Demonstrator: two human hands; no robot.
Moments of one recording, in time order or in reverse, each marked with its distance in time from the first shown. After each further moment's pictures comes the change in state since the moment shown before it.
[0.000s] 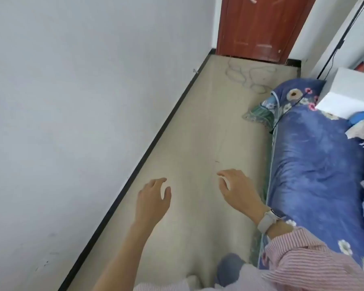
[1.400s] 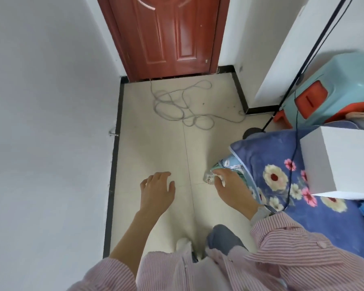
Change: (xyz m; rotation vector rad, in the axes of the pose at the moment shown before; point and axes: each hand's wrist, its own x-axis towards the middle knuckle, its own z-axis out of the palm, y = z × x) left_hand 0.978 0.388 0.162 0.235 -0.338 0.410; right_hand 0.842 0.336 -0.249 0.294 0.169 0.560
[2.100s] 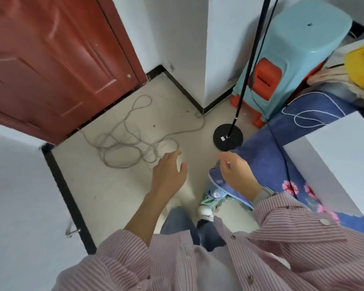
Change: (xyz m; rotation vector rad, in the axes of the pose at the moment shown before) left_hand 0.425 0.239 0.020 -0.059 -0.351 0.423; right_hand 0.332 0.102 -0.160 0.249 0.346 0.436
